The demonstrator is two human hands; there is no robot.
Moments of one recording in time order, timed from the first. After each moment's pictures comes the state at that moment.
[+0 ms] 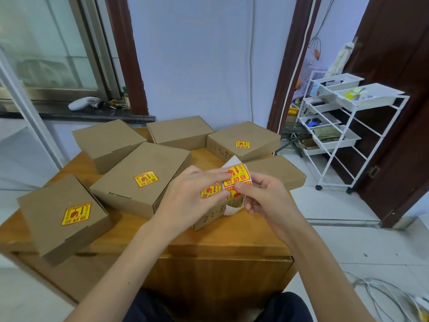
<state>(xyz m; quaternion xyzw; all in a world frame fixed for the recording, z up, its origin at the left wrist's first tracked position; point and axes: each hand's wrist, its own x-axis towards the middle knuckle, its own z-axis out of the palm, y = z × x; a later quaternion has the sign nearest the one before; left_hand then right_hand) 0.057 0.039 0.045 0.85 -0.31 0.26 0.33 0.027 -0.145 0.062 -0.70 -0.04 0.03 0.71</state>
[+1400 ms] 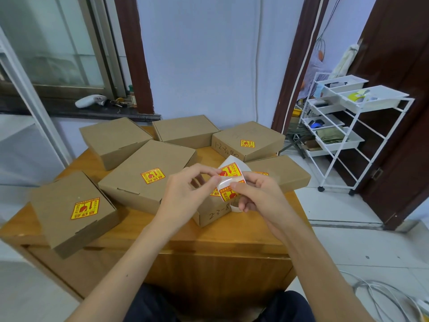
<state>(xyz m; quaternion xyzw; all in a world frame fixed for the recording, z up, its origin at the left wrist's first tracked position) 0.050 0.052 0.043 0.81 -0.19 0.18 0.53 0.030 -0.125 0.060 -0.72 -0.04 0.04 0.69</state>
